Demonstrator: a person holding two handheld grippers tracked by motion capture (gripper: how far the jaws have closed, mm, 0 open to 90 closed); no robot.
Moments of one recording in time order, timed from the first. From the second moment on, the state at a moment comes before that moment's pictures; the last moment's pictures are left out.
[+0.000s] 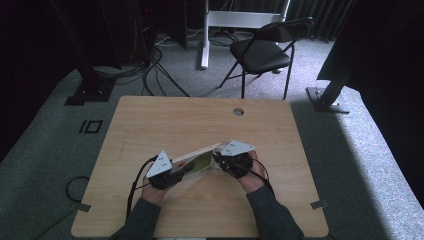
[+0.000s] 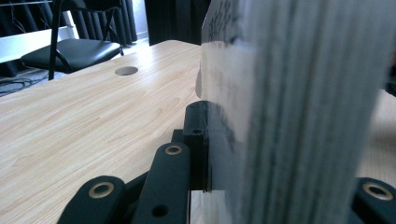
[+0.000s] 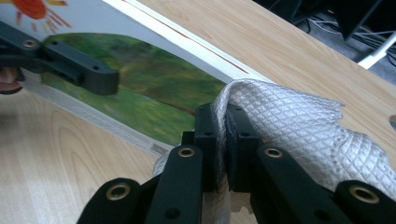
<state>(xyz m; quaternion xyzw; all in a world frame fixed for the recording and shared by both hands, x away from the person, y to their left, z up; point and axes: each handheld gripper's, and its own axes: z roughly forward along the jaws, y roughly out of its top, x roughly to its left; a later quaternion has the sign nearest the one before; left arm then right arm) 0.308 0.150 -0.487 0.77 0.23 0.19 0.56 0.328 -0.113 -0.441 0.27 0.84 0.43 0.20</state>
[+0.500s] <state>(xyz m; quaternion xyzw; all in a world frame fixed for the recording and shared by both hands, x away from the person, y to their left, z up) 0.308 0.151 -0.487 0.77 0.23 0.19 0.56 0.328 -0.110 -0.442 0.25 0.84 0.43 0.20</state>
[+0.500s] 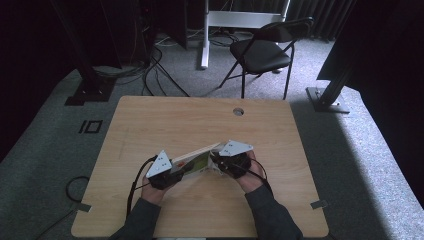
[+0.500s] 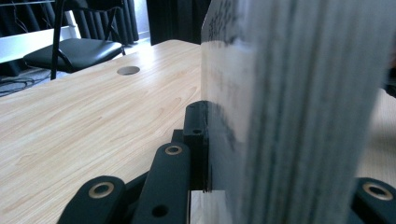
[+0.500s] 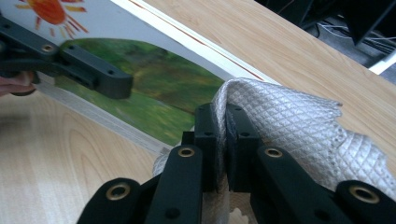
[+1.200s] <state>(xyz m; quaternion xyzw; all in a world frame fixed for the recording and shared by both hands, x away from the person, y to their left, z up) 0.308 0.152 -0.486 0.77 0.23 0.18 0.57 0.327 -0.109 -0.436 0.26 0.84 0.44 0.19</state>
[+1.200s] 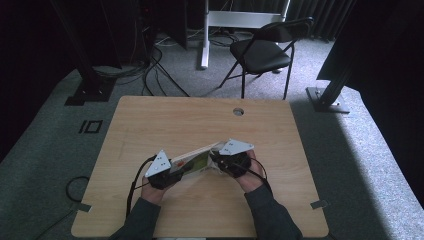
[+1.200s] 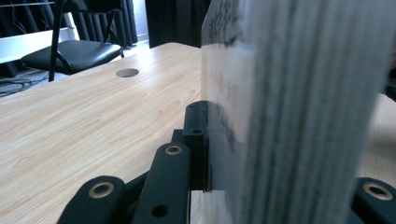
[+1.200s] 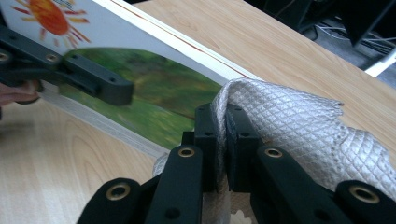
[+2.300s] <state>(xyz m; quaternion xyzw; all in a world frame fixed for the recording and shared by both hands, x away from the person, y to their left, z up) 0.309 0.149 -0.489 0.77 0.24 0.19 0.56 0.315 -0.080 -0.423 0.21 0.84 0.47 0.16</state>
